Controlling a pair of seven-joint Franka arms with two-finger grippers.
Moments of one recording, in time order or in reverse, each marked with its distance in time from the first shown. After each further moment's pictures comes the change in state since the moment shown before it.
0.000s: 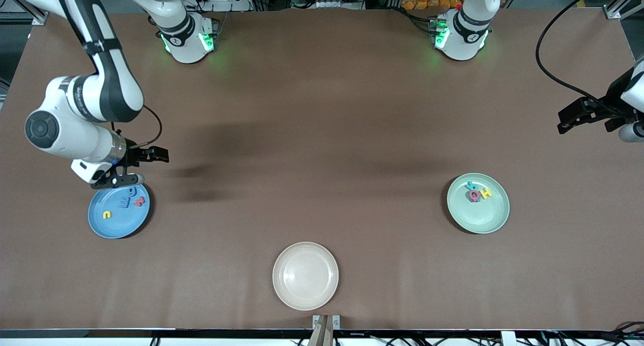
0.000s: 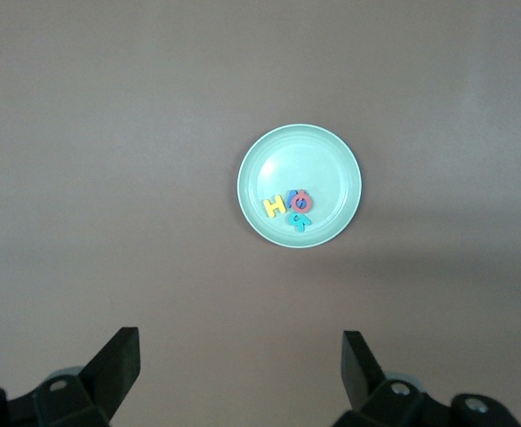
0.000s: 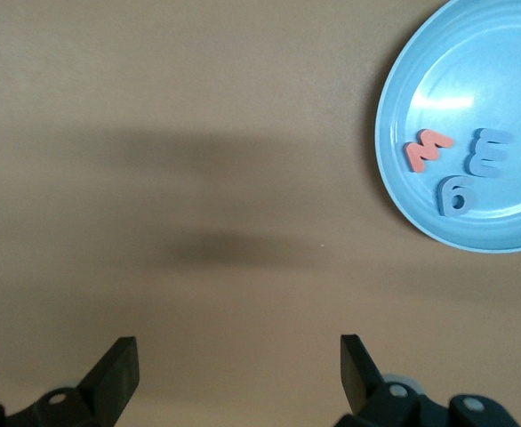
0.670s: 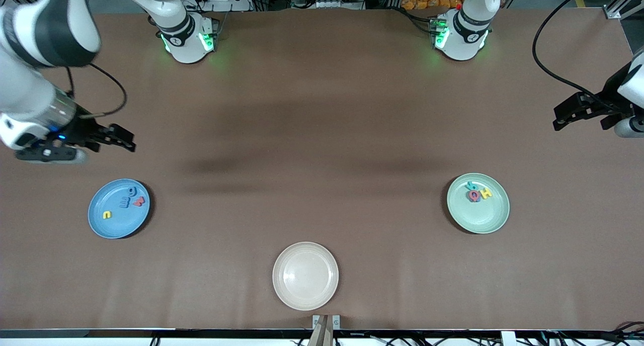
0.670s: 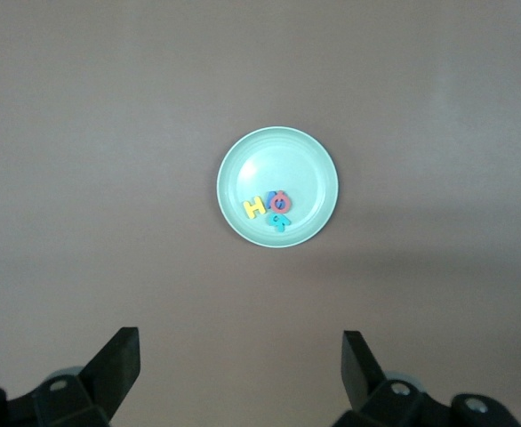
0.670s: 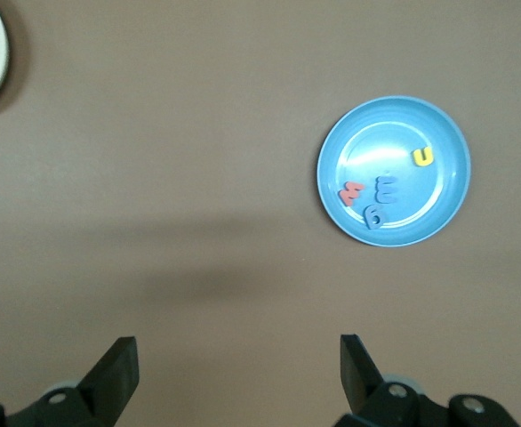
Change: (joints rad) left arm -0.007 -0.002 -0.024 0.022 -0.037 -0.014 -0.004; right arm -0.011 -0.179 -0.012 0.235 -0.008 -0.246 0.145
